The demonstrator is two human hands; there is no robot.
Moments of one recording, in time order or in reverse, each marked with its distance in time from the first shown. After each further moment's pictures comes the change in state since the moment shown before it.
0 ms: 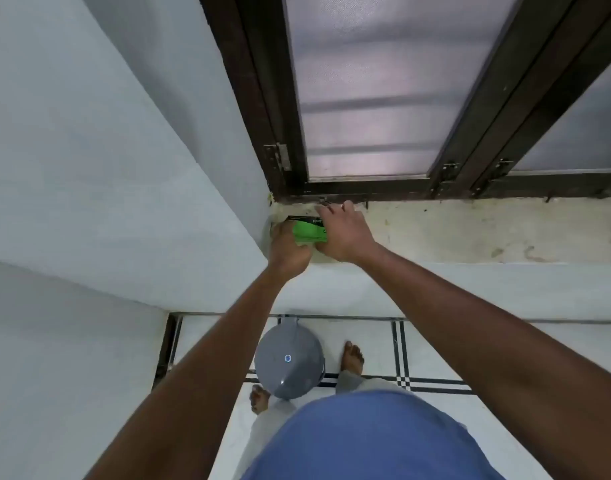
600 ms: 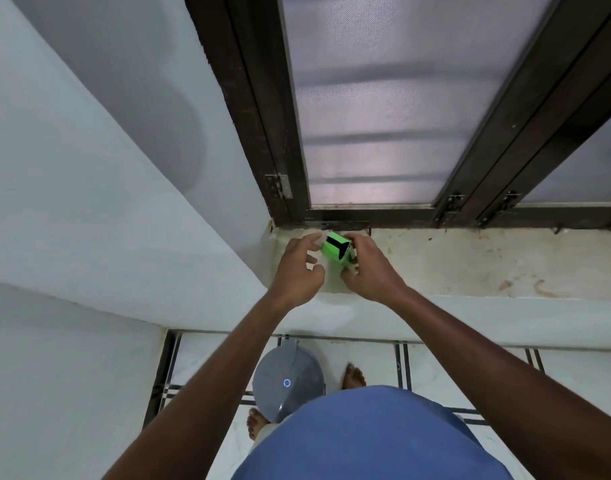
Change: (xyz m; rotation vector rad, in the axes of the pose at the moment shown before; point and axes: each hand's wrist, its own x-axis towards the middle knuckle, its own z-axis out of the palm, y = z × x) left_hand -0.016 0.045 -0.017 -0.037 -0.071 0.159; right_hand -0.026 0.047 0.005 0.580 0.014 0.125
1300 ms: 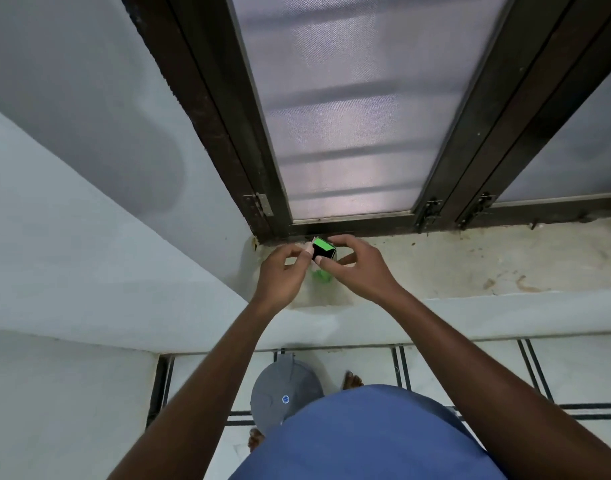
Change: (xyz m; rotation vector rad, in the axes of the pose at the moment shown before) left_hand 0.029 0.005 -0.004 -0.233 0.057 -0.082; right_hand -0.007 -0.021 -0.028 0.319 0.148 0.041
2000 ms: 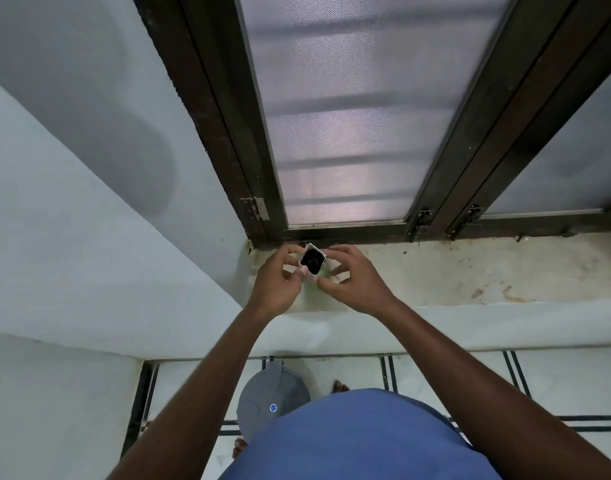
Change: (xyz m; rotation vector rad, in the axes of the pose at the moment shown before) left_hand -0.007 -0.001 -0.001 0.138 -0.038 0.102; right_hand -0.005 0.018 0.000 -0.092 -0.072 -0.104
